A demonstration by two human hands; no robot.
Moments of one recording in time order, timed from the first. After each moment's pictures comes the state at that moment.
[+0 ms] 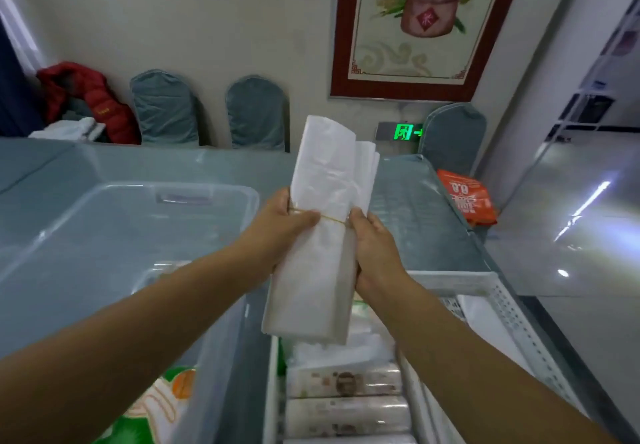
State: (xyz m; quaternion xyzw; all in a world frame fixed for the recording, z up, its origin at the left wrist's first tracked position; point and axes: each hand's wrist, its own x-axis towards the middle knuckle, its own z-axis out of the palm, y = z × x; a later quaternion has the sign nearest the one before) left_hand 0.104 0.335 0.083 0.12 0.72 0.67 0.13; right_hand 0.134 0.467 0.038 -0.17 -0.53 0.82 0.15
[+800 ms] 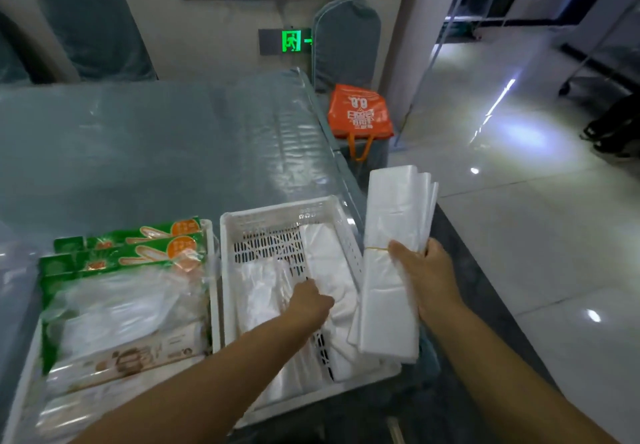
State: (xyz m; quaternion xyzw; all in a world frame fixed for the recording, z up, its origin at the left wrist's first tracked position) left_hand 0.268 0.684 -0.124 0.06 0.82 0.40 0.41; right_hand 0.351 0.834 -0.069 -0.44 -0.64 0.61 0.19
